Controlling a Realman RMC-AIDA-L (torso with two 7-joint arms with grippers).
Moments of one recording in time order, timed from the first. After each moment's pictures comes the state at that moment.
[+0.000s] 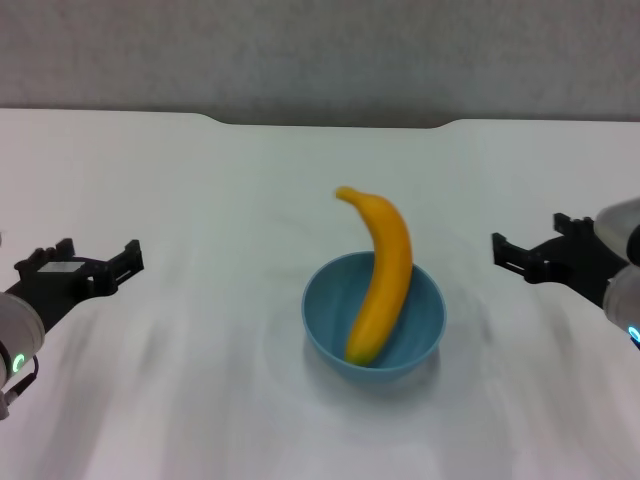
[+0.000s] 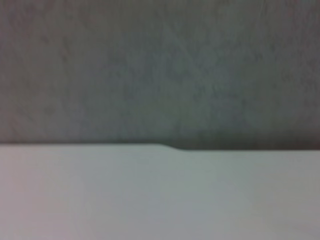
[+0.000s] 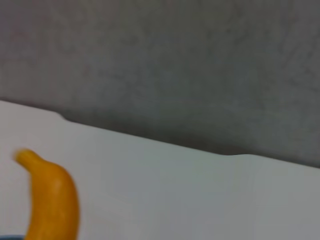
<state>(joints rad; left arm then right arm) -0.03 -2.04 -1.38 -1.25 2.08 -0.12 0.65 0.21 2.01 1.31 1.12 -2.01 0.12 -0.83</state>
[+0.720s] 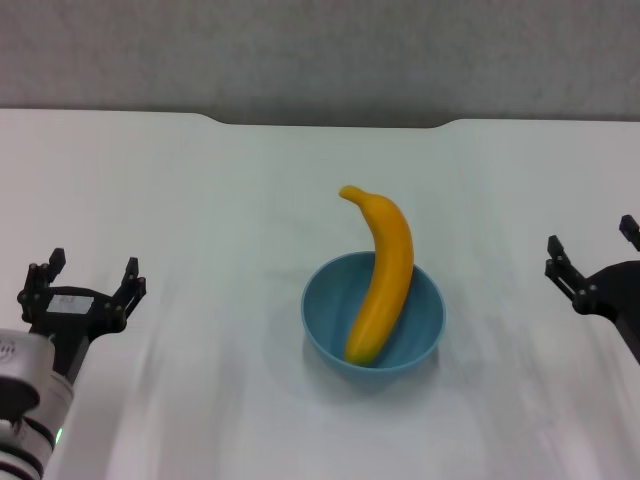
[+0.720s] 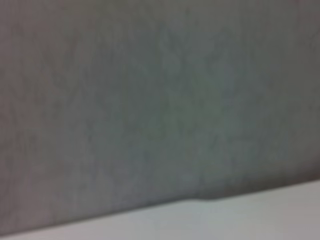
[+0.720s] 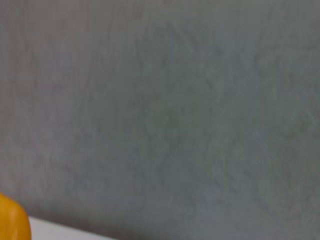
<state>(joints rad) -0.17 -2.04 -0.80 -0.71 2.09 0.87 0.46 0.30 2.02 0.69 0.46 -2.18 -1.06 -0.18</state>
